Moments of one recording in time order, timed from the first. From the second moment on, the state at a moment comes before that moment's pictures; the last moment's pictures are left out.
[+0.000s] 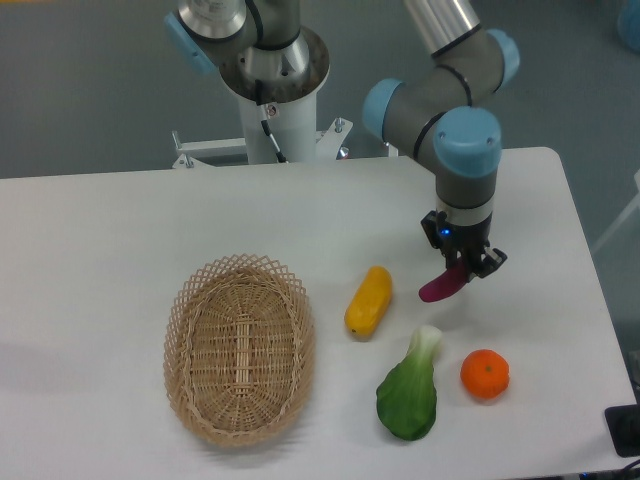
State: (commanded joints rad) arm 2.69 -1.89 -1.71 -0.92 1.56 1.48
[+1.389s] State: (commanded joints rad) arm 2.67 -1.77 -1.60 -1.03 1.32 1.29
